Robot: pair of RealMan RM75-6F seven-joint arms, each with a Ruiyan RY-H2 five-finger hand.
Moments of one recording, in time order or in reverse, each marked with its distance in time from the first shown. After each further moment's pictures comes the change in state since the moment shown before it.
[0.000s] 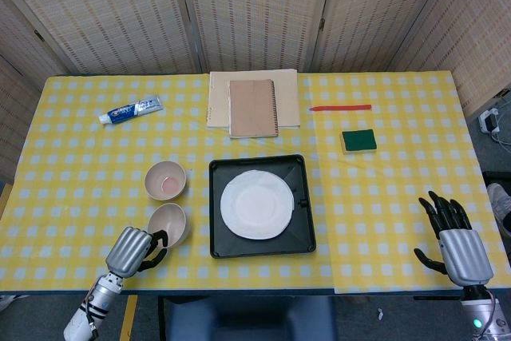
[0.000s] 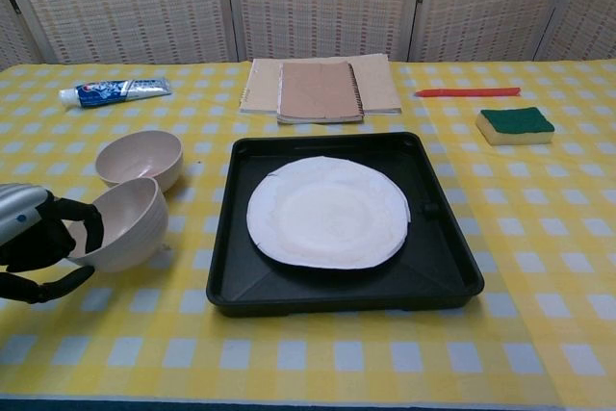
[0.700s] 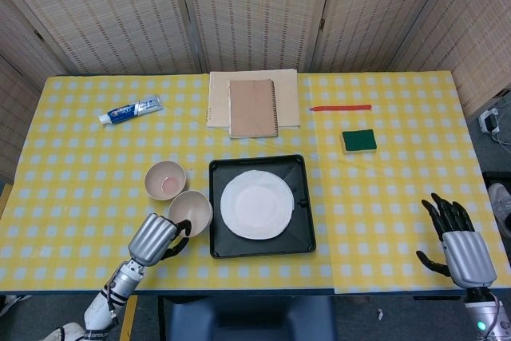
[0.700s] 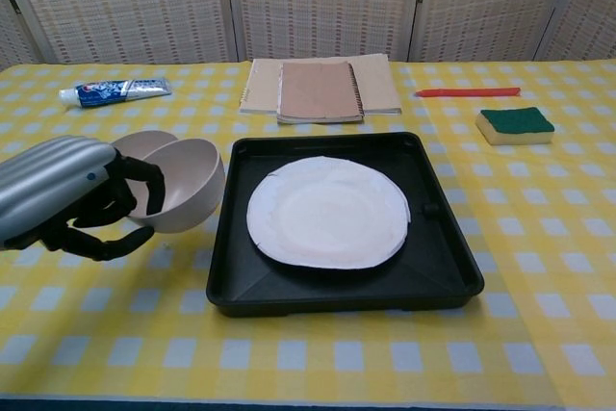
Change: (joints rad) left arm -0.115 -0.017 -0.070 -0.121 0.005 -0.070 0.202; right arm -0.011 0.016 -0.005 0.001 -0.002 -0.005 0.035
